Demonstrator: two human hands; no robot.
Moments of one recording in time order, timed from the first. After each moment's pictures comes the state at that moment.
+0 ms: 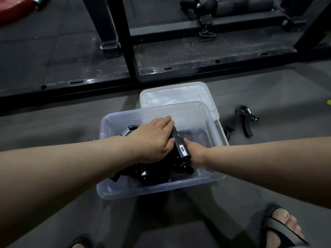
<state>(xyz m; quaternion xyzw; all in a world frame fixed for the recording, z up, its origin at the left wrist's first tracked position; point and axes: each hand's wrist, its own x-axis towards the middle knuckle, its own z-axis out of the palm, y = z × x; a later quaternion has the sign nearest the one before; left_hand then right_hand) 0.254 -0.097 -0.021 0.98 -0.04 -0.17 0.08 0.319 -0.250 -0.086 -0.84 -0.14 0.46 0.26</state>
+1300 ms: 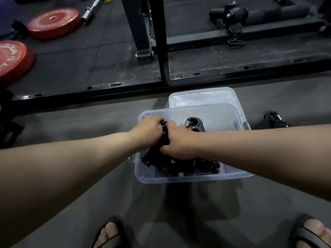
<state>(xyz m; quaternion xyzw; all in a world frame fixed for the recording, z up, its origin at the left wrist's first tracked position) 0.212 -0.031 -0.005 0.91 0.25 -0.11 0.30 0.255 -0.164 0.020 -0.86 -0.37 0.34 0.12</state>
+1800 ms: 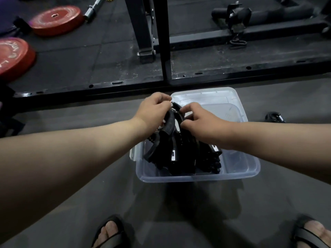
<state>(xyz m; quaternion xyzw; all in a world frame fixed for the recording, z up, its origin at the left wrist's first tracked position) 0.228 -0.044 0.026 0.79 0.29 0.10 0.53 0.293 -0.192 0.024 -0.78 -0.24 0.38 0.43</state>
